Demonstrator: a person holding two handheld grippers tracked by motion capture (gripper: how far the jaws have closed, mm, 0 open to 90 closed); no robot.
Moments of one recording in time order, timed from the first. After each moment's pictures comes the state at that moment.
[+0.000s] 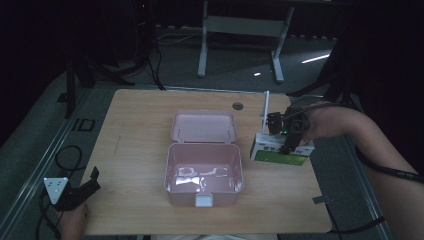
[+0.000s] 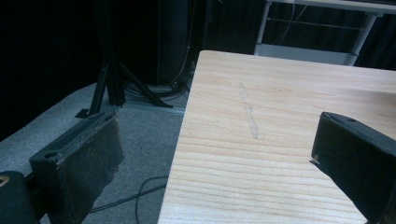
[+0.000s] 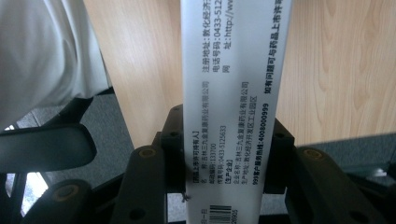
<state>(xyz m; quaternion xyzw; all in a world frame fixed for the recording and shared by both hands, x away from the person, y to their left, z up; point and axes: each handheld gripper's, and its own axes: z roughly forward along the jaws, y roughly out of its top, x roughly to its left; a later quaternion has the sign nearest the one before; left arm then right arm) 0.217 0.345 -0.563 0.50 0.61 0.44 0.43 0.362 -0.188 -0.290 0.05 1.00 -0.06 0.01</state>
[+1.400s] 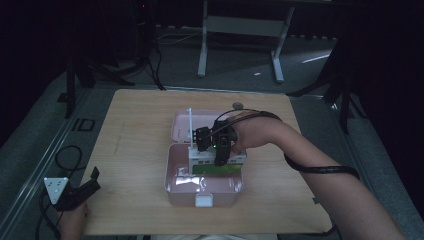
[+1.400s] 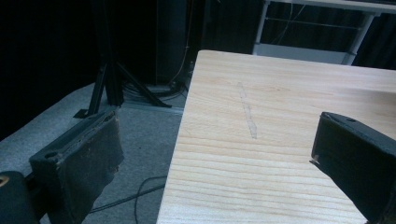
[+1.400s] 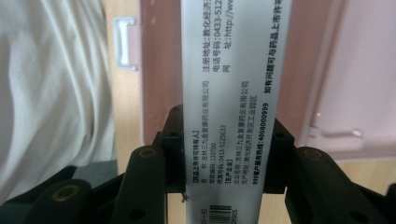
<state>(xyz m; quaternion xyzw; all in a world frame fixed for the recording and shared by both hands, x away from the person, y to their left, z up) 0.217 0.345 -0.563 0.50 0.61 0.44 0.43 0.331 -0.039 -0.319 -0.06 1.00 -0.02 0.01</state>
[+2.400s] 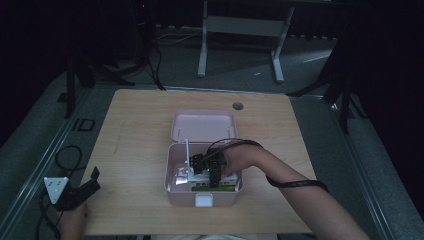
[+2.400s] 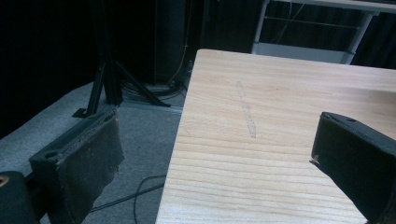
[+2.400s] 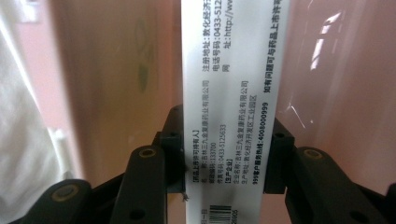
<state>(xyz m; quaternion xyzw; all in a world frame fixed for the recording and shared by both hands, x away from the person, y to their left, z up) 0.217 0.346 -0.563 0.50 0.60 0.44 0.43 0.339 -0.031 -0.438 -0.05 1.00 -0.04 -0.05</state>
